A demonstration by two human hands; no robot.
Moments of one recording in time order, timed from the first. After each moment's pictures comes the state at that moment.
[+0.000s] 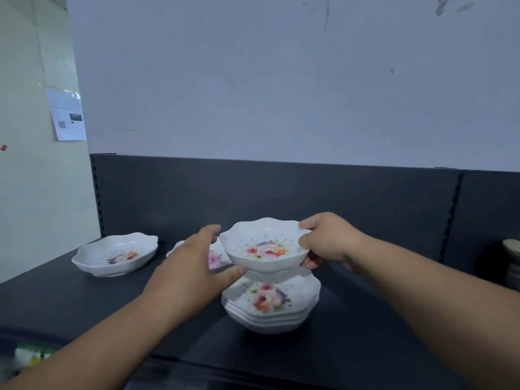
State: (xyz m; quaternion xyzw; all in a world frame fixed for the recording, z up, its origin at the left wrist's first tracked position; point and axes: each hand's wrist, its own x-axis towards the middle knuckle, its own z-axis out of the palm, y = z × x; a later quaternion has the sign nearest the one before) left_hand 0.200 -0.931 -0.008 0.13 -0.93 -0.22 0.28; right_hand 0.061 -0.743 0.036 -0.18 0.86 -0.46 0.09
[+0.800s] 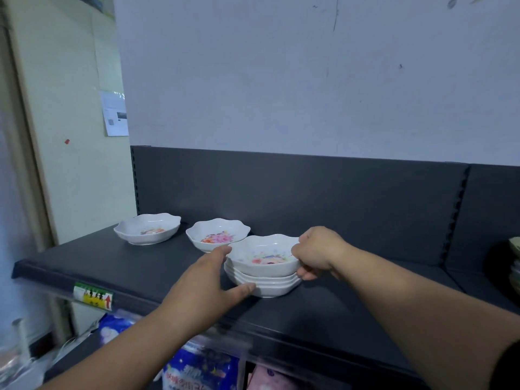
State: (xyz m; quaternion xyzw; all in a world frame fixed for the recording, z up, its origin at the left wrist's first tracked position) left_hand 0.241 -0.874 -0.049 0.17 -0.92 -0.24 0.25; right_hand 0.086 -0.727 0.005 -0.20 0.90 -0.38 0.13
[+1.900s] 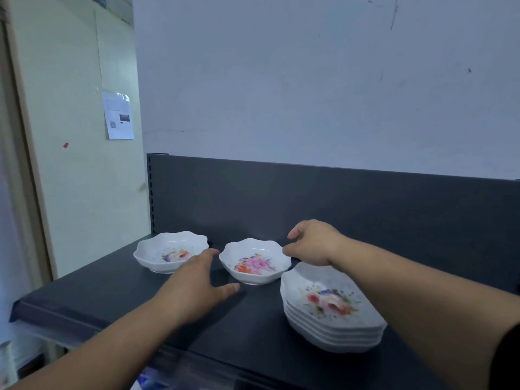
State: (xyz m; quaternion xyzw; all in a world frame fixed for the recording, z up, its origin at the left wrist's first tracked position) left_hand 0.219 -1.025 -0.032 0.20 -0.93 -0.25 0.19; right_hand 0.087 -0.852 0.044 -0.26 0.93 -0.24 0.04
